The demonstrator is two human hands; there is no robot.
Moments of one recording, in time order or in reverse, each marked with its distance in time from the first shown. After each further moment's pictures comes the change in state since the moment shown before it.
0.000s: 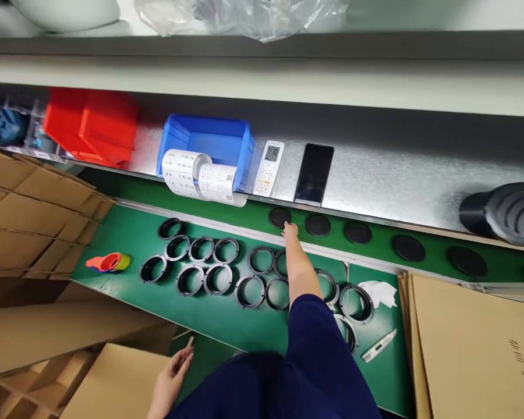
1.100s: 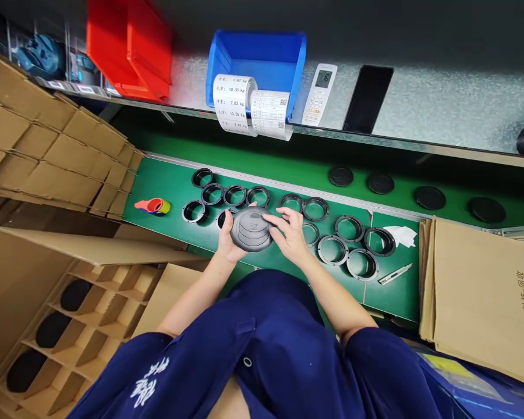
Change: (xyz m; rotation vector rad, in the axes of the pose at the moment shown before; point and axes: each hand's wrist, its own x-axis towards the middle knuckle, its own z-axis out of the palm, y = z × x) left_hand -0.007 0.205 -0.025 -1.335 -0.843 0.085; right_hand -0.329 0.109 -0.031 -0.384 -0.189 -1.217
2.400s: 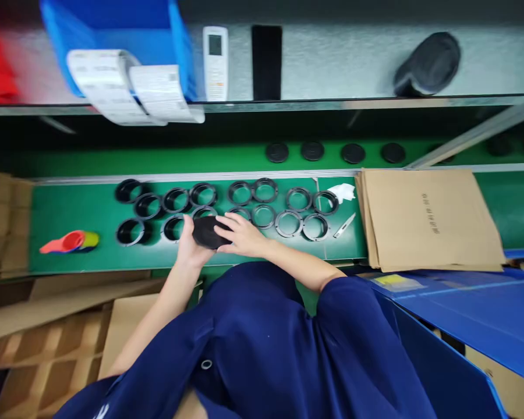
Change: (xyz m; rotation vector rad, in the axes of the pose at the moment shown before) left_hand 0.014 -0.030 0.008 -0.065 0.340 -0.253; right_hand -0.031 0.036 0.003 -0.105 -0.458 -0.125
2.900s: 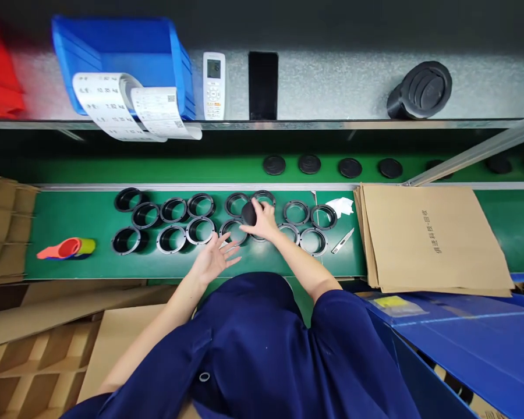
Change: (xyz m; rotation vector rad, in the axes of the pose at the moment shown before) left_hand 0.023 -0.042 -0.003 0.435 0.077 -0.123; right_hand 0.003 0.102 -0.022 -0.027 0.216 0.605
